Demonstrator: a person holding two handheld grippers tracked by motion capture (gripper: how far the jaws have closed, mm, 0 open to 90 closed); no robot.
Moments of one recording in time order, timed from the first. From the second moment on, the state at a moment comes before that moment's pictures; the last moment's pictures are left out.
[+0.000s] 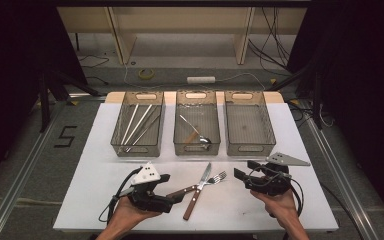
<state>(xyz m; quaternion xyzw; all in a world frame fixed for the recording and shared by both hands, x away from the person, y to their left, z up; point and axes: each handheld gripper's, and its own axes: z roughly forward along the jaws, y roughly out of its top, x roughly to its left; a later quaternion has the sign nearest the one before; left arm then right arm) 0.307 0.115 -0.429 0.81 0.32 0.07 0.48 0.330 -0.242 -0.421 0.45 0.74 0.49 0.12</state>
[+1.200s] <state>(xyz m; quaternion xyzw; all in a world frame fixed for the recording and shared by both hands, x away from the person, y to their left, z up) 0.308 0.080 -0.443 0.85 0.29 0.05 0.44 0.306 -0.247 -0.428 0.46 0.74 0.47 0.12</state>
